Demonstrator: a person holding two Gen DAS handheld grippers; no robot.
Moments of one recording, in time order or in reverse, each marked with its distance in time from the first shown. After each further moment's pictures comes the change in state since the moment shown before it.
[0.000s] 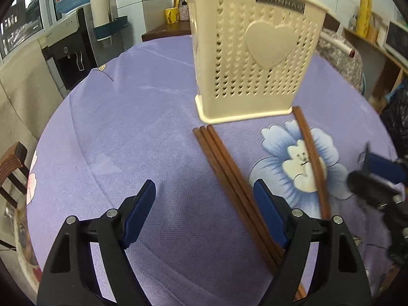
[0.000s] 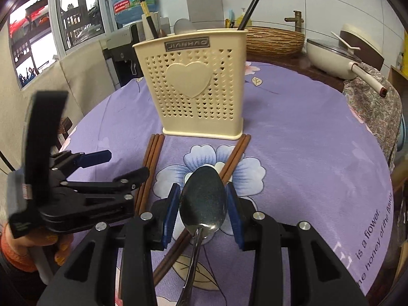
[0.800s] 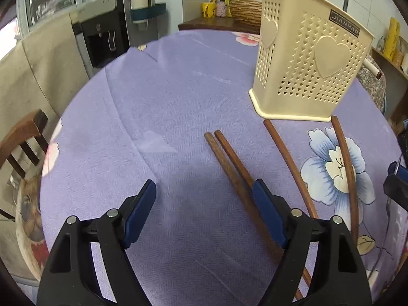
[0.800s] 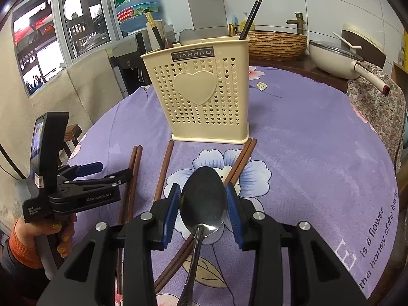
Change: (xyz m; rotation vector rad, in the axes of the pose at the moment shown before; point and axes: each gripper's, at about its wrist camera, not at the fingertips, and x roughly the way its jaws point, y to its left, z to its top) left arm -0.003 0.050 -0.012 -0.135 -0.002 0.093; right arm -0.005 0.002 -0.001 0.011 -0.024 0.051
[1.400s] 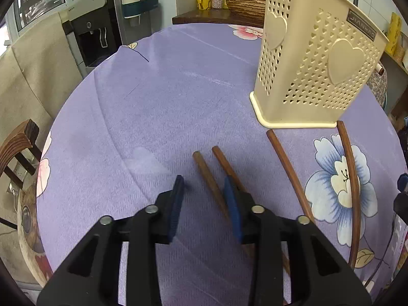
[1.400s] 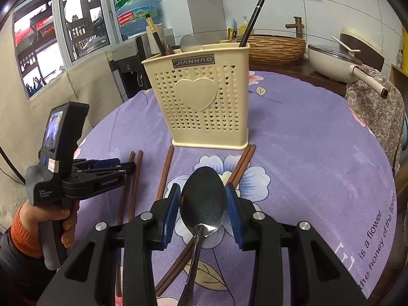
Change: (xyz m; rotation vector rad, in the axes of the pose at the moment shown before) left arm 0.024 0.002 0.026 0.007 0.074 -0.048; right arm -0.005 -0.001 0.005 0.004 -0.035 -0.009
